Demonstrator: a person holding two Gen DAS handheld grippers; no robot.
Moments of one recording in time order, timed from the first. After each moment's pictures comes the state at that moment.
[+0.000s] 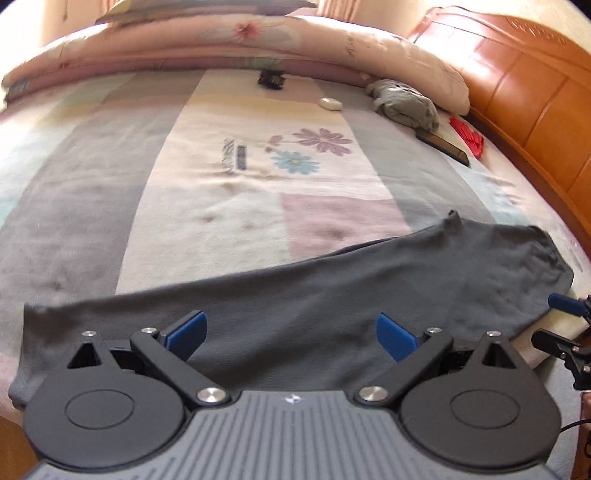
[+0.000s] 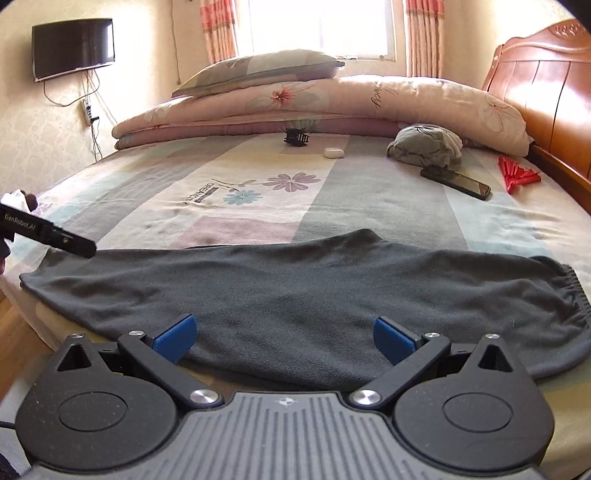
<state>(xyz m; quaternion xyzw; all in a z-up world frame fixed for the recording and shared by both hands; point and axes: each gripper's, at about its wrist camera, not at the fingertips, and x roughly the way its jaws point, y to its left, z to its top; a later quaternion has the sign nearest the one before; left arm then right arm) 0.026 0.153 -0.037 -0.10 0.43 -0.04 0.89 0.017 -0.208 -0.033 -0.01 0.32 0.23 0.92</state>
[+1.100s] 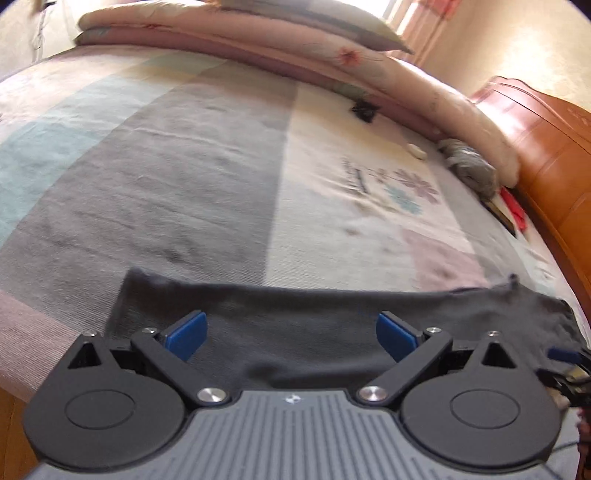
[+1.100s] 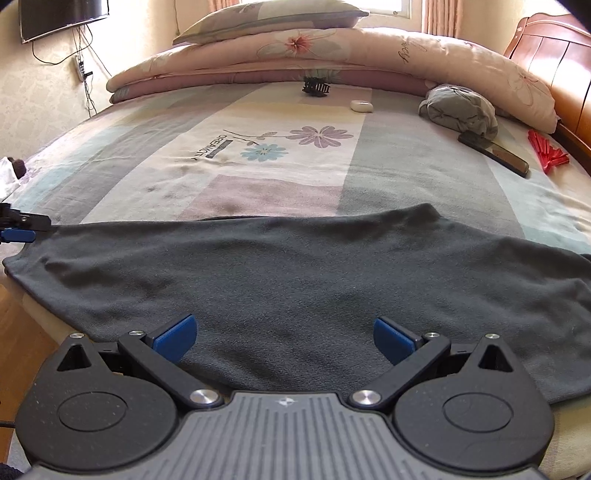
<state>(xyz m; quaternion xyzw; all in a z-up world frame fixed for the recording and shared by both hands) -0.001 0.261 -0.067 -0.17 0.38 0.00 0.91 0.054 -0.133 -0.053 -0.05 0.39 0.23 0.89</state>
